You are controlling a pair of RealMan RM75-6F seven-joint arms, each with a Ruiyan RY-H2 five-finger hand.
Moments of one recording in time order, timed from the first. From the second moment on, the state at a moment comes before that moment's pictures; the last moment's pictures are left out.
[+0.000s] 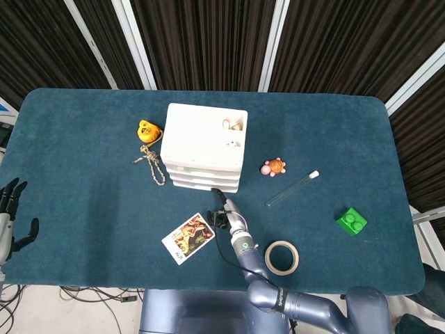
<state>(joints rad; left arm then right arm) -0.09 -1.14 -0.10 -1.64 1.40 1.48 -0.04 0.76 -2.12 0.48 -1.25 -0.67 0.87 0.08</state>
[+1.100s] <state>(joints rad) -0.10 -1.14 -0.10 -1.65 1.39 1.47 -0.05 0.83 -2.20 0.55 -1.15 -0.62 0.80 0.09</state>
